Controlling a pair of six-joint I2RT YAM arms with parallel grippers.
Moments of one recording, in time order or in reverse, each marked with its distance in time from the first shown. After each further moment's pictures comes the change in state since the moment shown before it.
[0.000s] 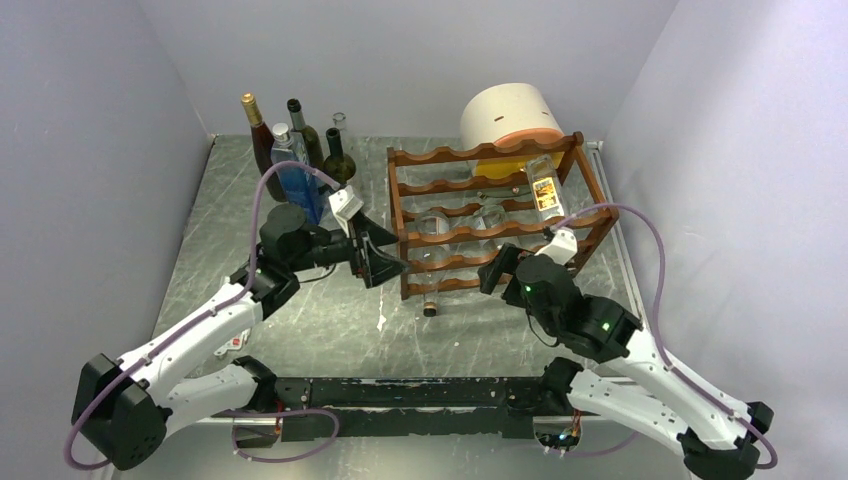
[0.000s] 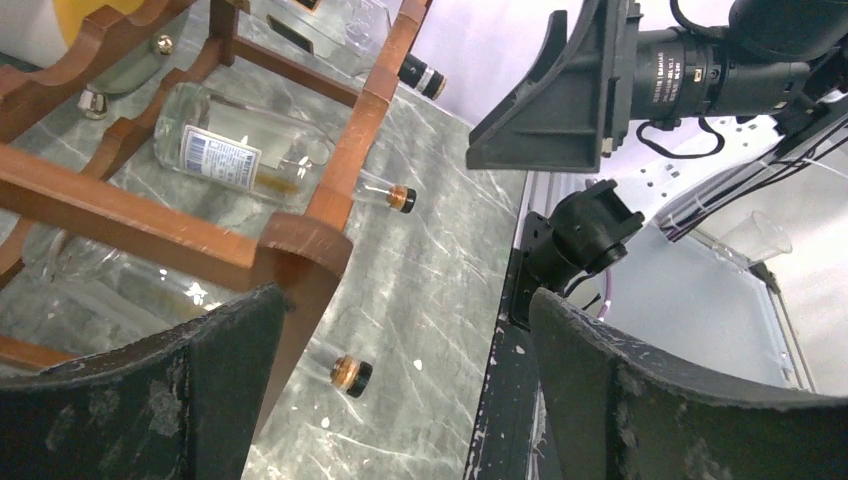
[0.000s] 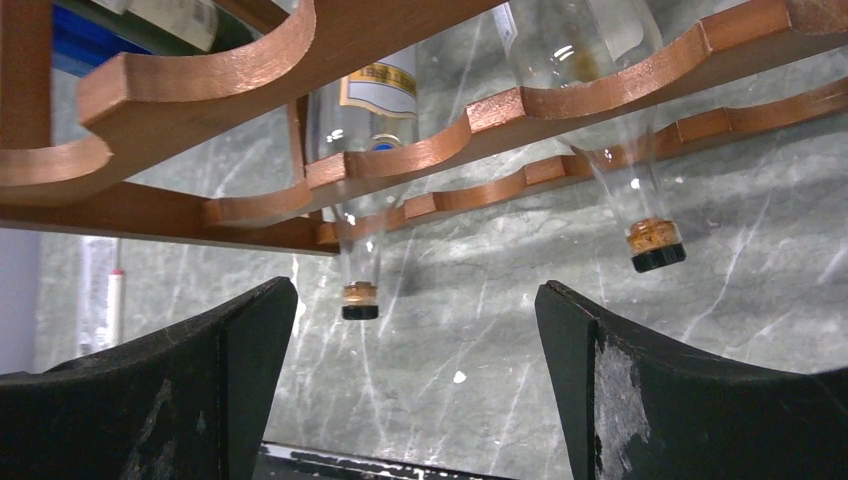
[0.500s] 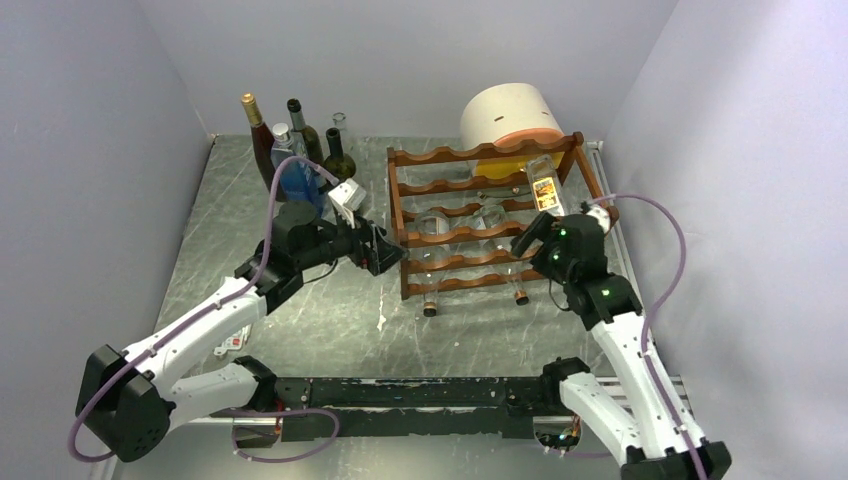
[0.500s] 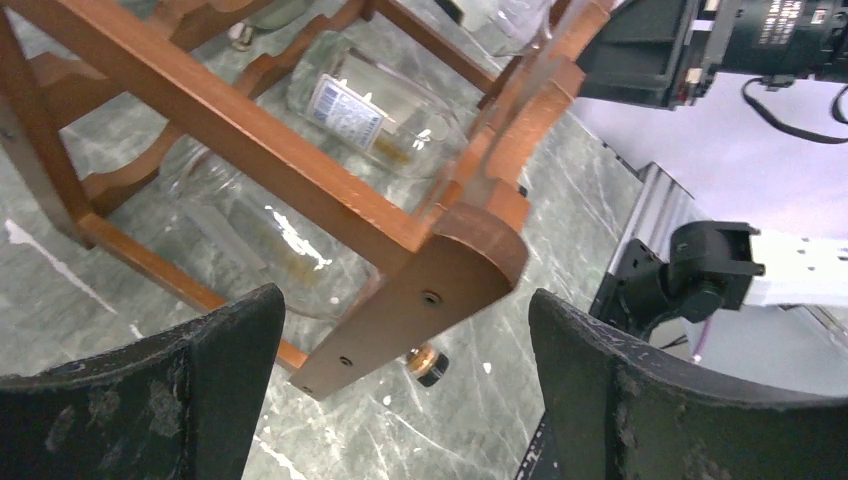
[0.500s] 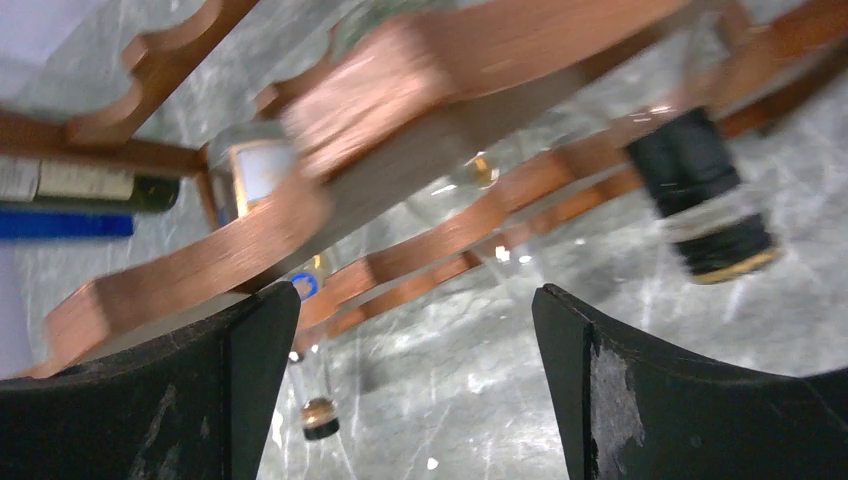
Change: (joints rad) left arm -0.034 0.047 0.043 -0.143 -0.250 0.028; right arm -0.561 0.140 0.012 0.135 -0.371 -0.176
